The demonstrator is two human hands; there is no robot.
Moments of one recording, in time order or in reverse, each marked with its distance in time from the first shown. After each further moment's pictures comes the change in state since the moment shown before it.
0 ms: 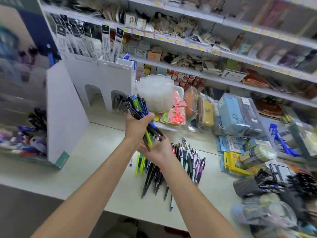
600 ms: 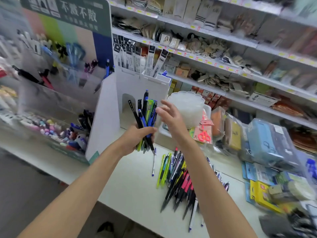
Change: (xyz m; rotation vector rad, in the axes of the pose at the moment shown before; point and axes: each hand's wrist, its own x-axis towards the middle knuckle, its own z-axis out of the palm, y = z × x) left_hand 0.001 0.053 -0.111 0.082 -0.341 -0.110; right_hand -0.025 -0.012 0.119 -1.065 -0.298 -0.739
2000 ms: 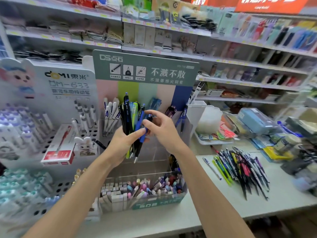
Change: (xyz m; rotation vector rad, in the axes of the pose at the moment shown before) left_hand 0.038 0.157 -0.391 -0.066 -0.399 0.223; right_hand 0.128 -0.084 0.381 -0.123 0.431 -0.201
